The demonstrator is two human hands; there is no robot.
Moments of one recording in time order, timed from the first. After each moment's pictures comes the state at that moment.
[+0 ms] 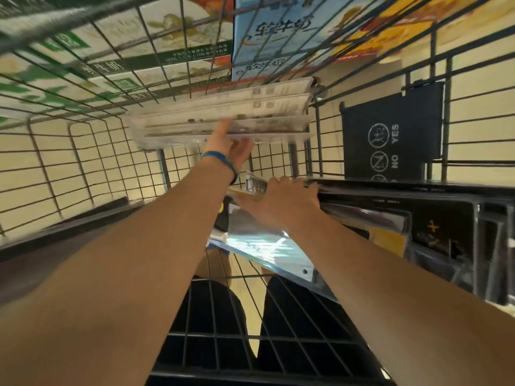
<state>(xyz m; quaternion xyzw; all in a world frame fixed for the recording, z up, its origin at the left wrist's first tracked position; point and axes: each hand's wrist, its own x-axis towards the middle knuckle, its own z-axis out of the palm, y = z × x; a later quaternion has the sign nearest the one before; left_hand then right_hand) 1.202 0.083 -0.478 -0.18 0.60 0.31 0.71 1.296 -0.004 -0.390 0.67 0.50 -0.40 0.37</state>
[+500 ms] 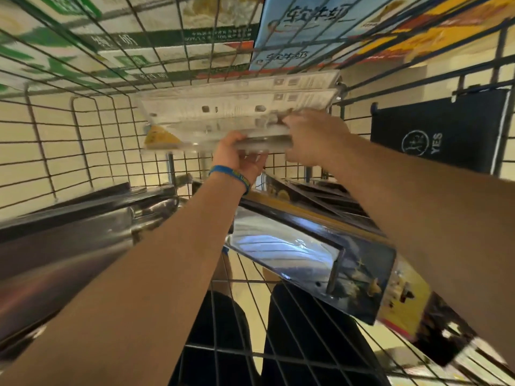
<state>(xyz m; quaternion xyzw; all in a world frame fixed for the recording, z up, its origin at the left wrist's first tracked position) 1.193 0.059 -0.487 -0.24 0.54 0.37 0.72 1.335 0.083 -0.436 0.62 0.67 -0.27 0.29</state>
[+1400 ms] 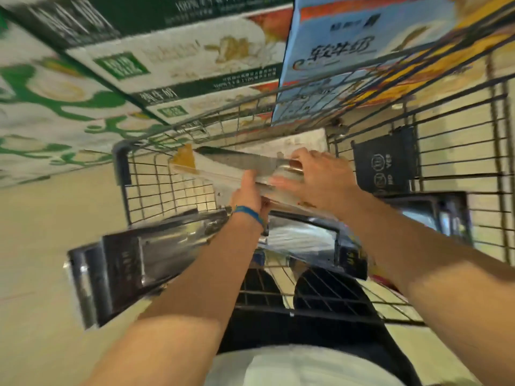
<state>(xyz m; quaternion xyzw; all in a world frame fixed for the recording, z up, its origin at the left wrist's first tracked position) 1.160 0.040 -0.335 -0.02 0.70 0.27 0.67 1.310 0.050 -0.286 0.69 0.65 -0.30 0.11</state>
